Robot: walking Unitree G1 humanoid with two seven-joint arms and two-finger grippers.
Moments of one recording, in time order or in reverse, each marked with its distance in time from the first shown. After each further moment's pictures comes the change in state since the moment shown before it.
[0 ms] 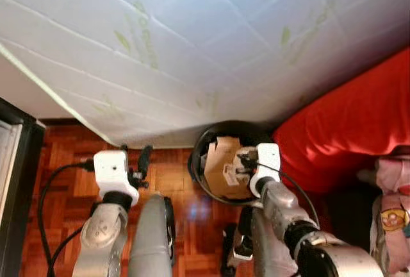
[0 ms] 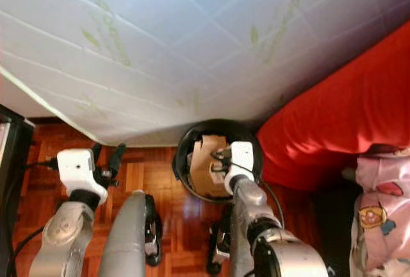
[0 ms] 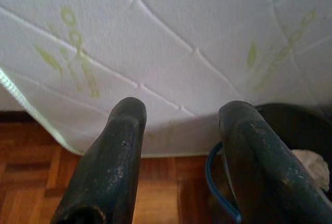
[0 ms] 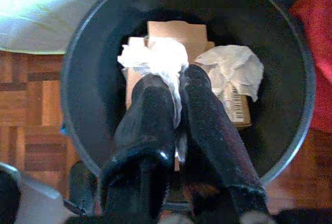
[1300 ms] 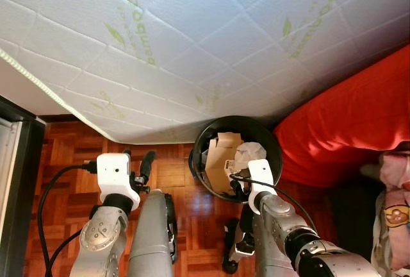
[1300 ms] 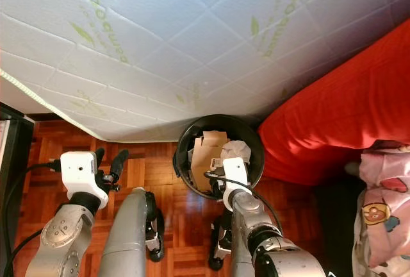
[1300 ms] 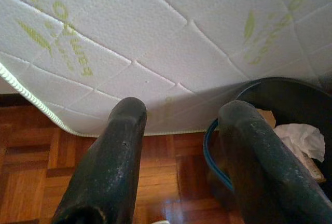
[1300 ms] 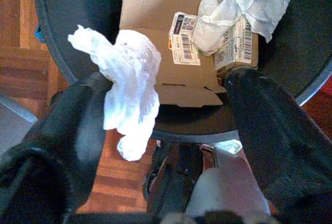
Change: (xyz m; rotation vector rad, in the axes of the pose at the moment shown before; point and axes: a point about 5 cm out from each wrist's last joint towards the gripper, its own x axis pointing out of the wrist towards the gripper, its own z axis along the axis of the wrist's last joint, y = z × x) left arm -0.004 -0.003 -0.001 0.008 0.056 -0.031; right arm -0.007 0.001 -0.034 -0.134 0.199 0.001
